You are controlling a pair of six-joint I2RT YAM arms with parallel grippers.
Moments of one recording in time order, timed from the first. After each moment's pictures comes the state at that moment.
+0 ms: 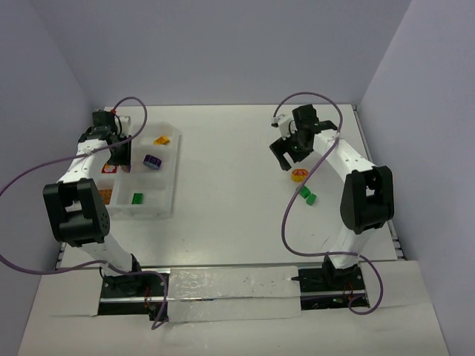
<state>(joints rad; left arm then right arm) 0.12 1.69 1.31 -0.63 -0.06 0.17 0.22 1.75 1.42 -0.75 -0.14 -0.40</state>
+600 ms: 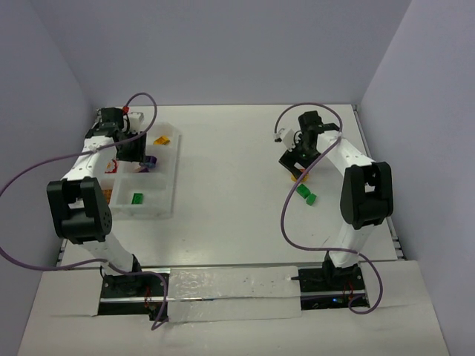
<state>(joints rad) 0.06 1.71 1.36 -0.66 0.11 0.16 0.15 1.79 1.37 -0.84 -0.10 -0.74</state>
